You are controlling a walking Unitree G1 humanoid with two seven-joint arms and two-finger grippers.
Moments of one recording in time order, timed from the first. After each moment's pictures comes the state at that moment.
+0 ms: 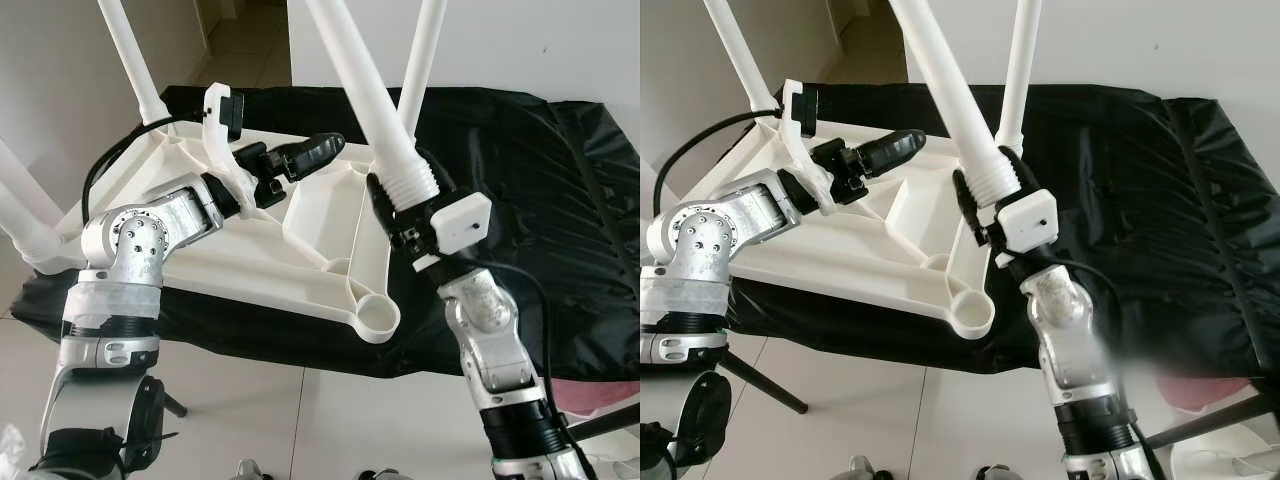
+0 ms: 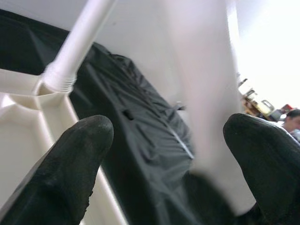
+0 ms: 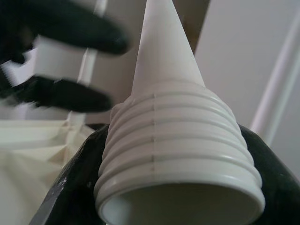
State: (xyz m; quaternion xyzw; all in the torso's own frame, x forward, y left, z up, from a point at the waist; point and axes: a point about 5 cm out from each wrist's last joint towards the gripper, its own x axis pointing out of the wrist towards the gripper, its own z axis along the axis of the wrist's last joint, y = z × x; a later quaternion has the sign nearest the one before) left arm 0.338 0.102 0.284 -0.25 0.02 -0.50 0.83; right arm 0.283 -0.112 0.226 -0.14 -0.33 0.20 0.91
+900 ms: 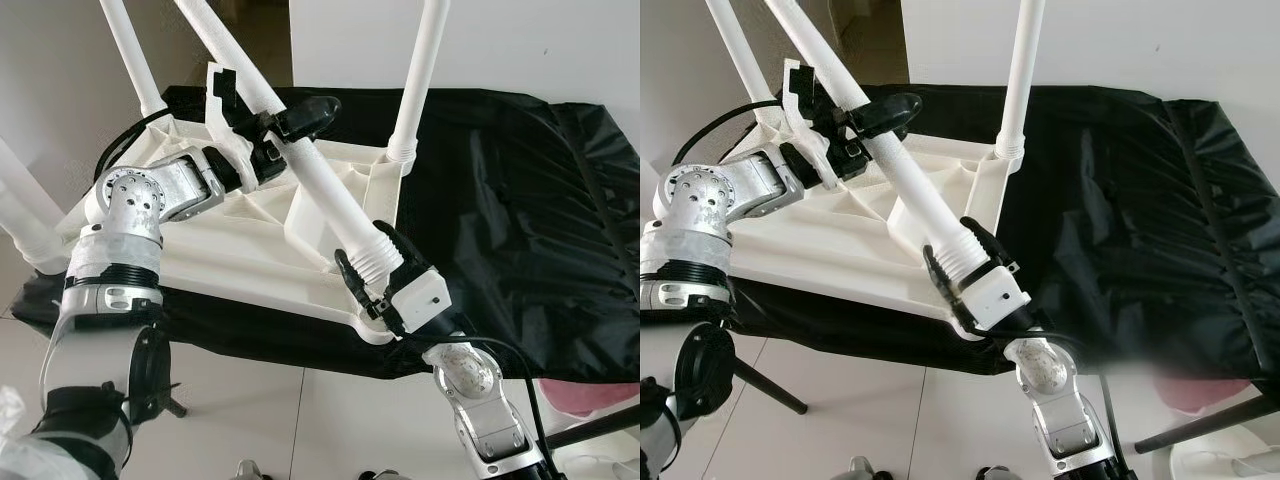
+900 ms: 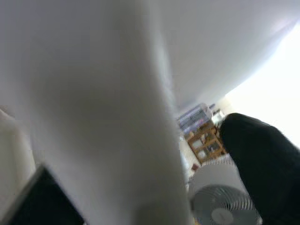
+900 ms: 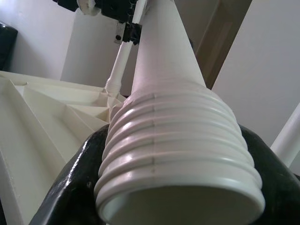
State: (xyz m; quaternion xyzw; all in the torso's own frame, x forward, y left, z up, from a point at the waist) left arm 0.368 0.114 0.301 -0.37 0.04 -0.48 0.80; right arm 0.250 -0.103 0.184 -0.19 -0.29 0.25 0.91
